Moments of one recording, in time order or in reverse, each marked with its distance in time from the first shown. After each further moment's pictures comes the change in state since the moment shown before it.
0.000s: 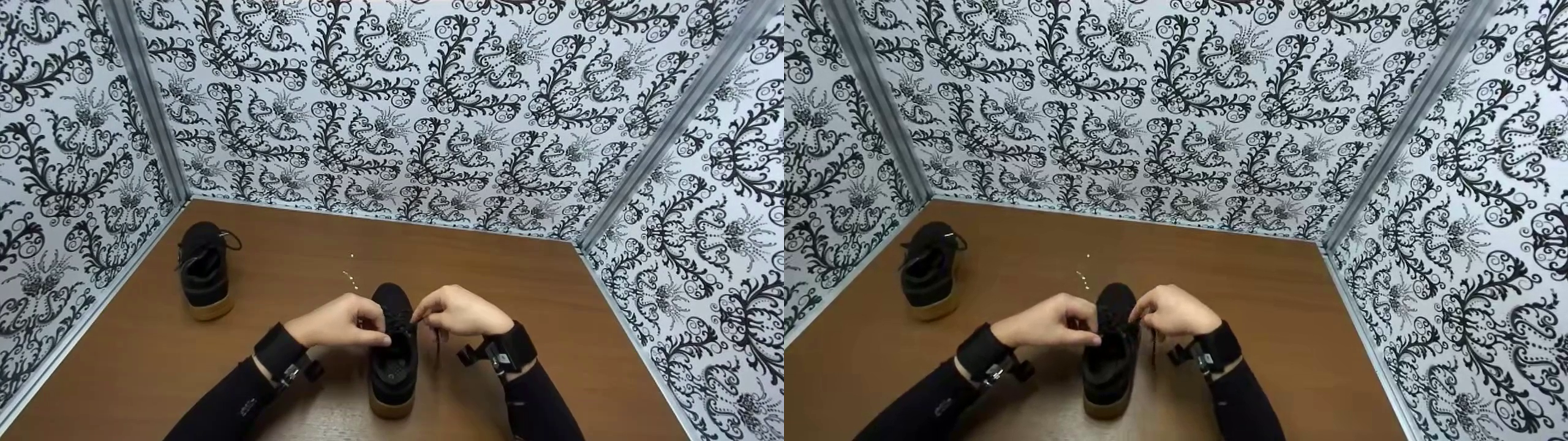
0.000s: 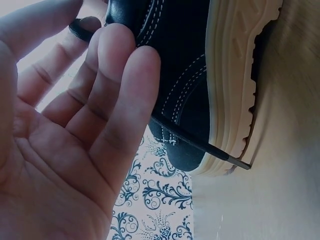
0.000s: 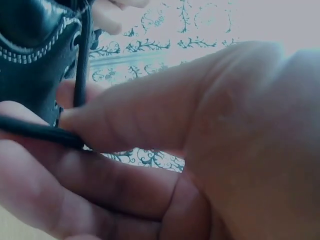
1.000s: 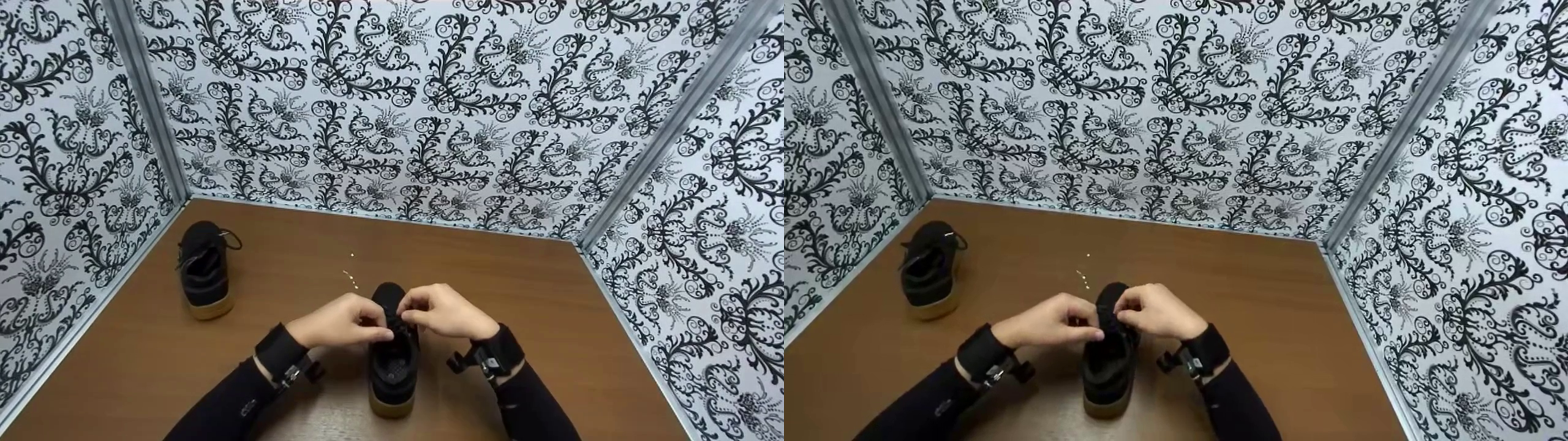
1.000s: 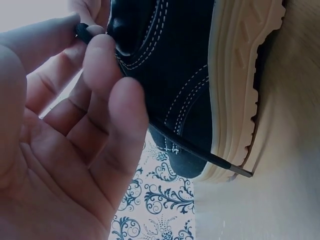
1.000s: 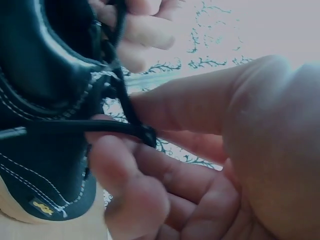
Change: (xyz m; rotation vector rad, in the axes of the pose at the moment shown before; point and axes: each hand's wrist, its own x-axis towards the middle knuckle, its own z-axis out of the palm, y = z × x) left_hand 0.001 0.004 0.001 0.019 0.012 -0.036; right_hand 0.015 -0.014 0.018 -0.020 0.154 -0.084
